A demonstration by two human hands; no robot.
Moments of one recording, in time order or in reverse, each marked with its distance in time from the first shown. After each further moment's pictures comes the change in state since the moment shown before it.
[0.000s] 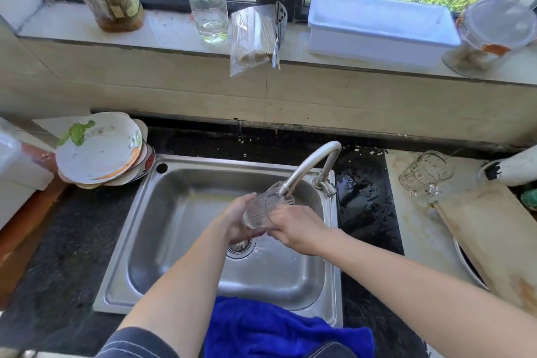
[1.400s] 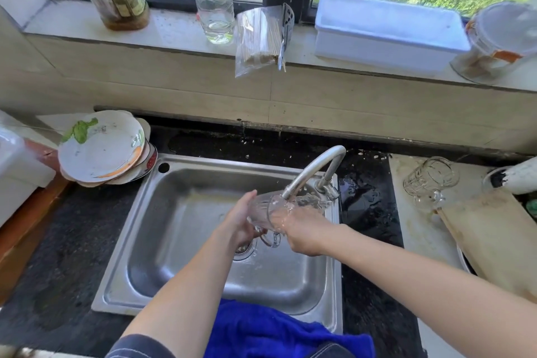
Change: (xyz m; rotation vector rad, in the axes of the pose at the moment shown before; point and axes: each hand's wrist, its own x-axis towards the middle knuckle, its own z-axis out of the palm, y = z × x) left_hand 0.020 -0.010 -0.001 -0.121 -0.004 0.085; right_hand 0.002 0.000 -0.010 -0.172 -0.147 0.027
